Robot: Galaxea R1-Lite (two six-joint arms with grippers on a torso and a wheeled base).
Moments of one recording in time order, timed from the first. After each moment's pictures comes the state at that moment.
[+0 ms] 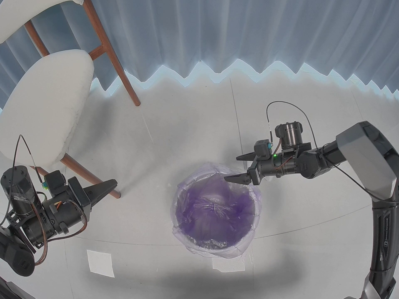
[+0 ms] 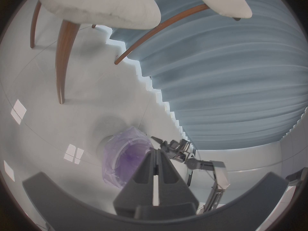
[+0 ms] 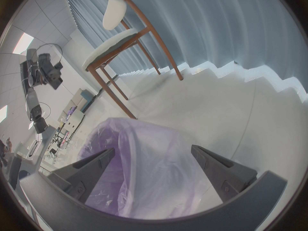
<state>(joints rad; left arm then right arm) -0.23 1.53 -0.20 -1.22 -0.41 -0.96 0.33 2.36 -1.51 -0.26 0.70 -0.40</state>
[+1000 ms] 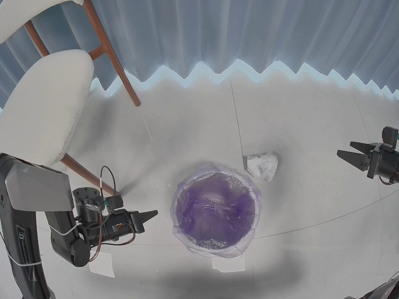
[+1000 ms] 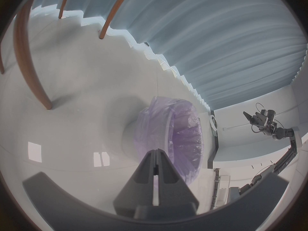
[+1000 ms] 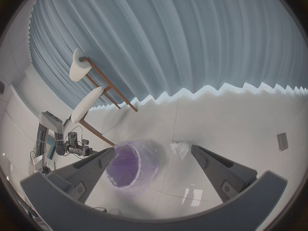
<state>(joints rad) -0.26 2.25 -0.35 -1.54 -0.50 -0.48 -0.12 1.35 -0.65 -0.37 0.67 -0.05</state>
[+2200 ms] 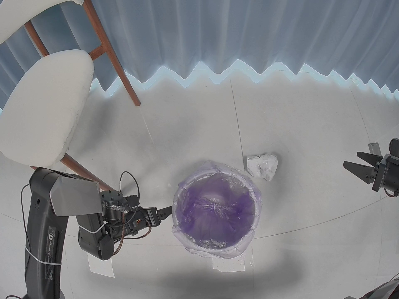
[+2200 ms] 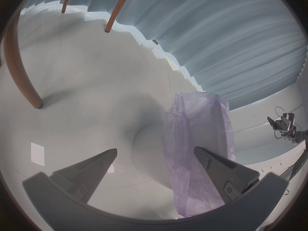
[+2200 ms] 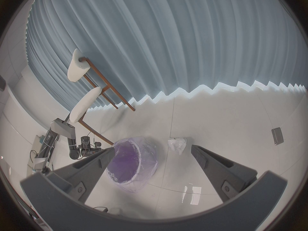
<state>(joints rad) -0.27 2.53 -0.66 -1.54 -0.41 -0.48 -0.14 1.24 -0.54 -0.38 0.65 -0.03</state>
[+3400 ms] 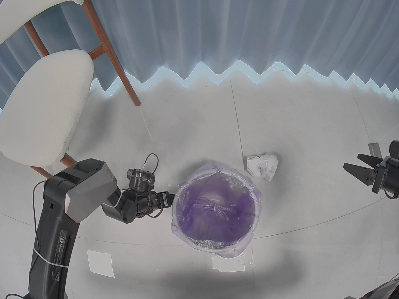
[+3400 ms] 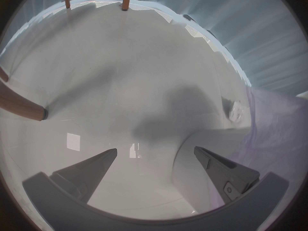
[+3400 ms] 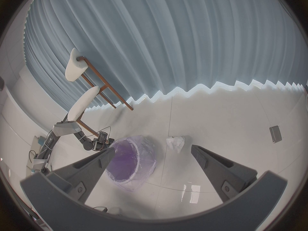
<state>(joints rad) -0.29 2.64 -1.33 -0.66 -0.11 -0.40 -0.14 1.23 -0.53 -0.38 0.63 -0.03</state>
